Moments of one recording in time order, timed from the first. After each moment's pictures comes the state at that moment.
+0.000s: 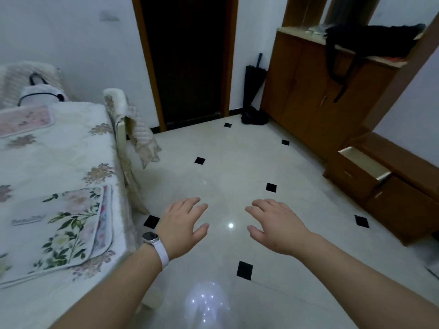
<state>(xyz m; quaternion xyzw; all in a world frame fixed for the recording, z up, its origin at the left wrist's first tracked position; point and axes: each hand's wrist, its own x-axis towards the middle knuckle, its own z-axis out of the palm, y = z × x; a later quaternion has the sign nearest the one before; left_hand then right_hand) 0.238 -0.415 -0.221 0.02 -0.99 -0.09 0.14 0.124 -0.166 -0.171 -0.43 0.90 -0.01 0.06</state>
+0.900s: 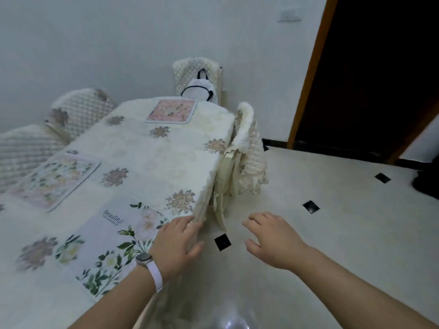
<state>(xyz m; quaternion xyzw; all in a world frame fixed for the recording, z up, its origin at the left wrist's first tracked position) 0.126 -0.656 -0.231 0.41 -0.91 -0.04 0.08 -0.143 -0.574 -0.197 -0.75 0.66 0.00 0.12</state>
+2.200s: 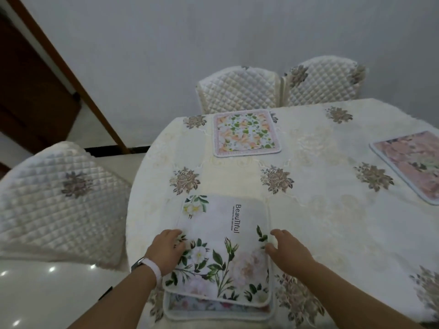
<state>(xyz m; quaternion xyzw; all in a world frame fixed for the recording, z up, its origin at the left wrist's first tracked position) 0.342 -0.699 -0.309 0.92 -0.26 -0.27 0.14 0.112 -0.955 -0.294 -0.87 0.37 0.17 0.29</state>
